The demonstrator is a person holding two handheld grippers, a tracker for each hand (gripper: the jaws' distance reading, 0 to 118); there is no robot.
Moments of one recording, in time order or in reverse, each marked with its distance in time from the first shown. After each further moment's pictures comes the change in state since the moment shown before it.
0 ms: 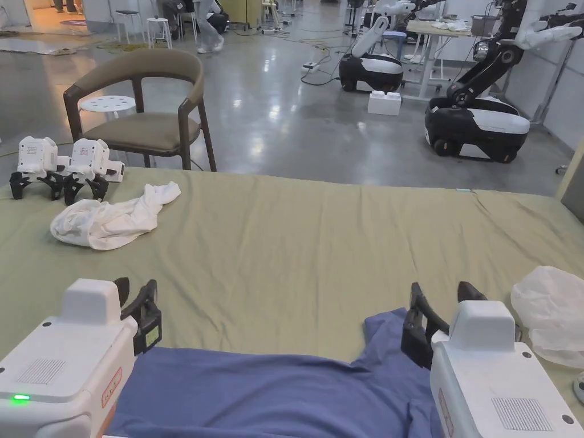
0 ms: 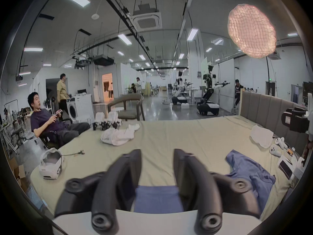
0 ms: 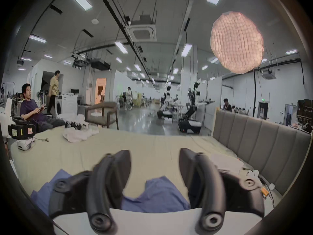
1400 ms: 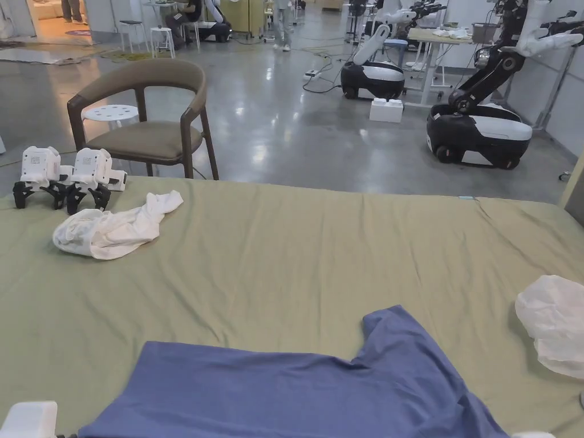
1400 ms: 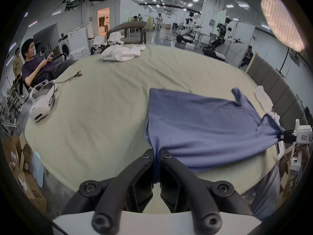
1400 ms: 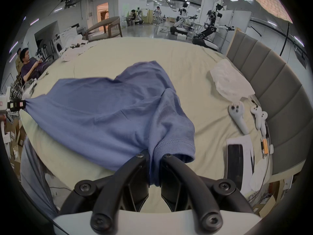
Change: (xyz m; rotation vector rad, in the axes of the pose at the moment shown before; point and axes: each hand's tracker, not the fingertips) left arm -0.079 -0.108 0.007 -0.718 -0.065 0.120; right arm 0.105 -0.131 0.006 -0.928 0.142 0.072
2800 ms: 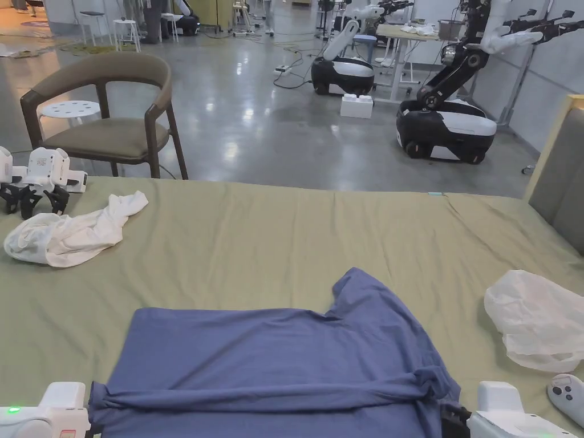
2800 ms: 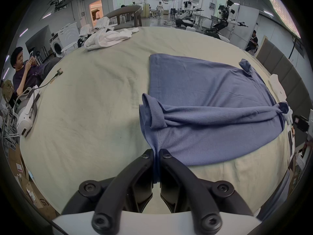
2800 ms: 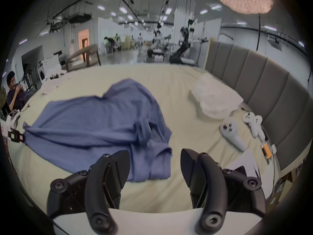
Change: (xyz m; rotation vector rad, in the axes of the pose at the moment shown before) left arm 0.025 0.058 -0.114 -0.093 0.025 -0.054; right arm 0.037 0.048 -0.079 0.174 -0.113 -0.179
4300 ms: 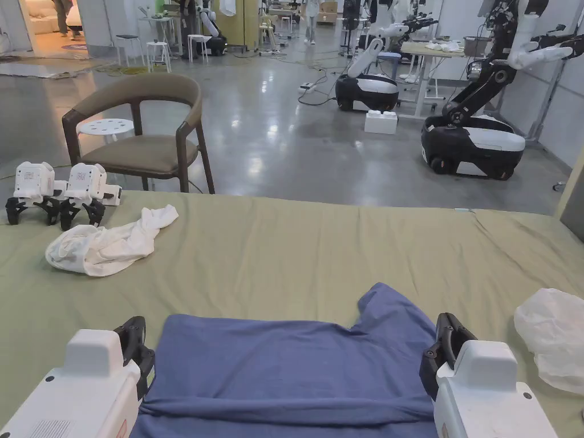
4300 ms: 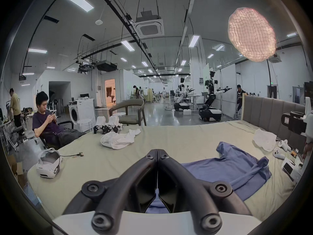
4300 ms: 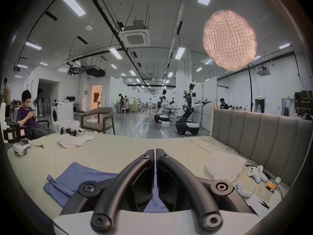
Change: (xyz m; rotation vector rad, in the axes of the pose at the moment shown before) left arm 0.060 -0.001 0.145 0.843 0.074 -0.034; right arm -0.120 0.046 0.137 0.761 0.016 -0.004
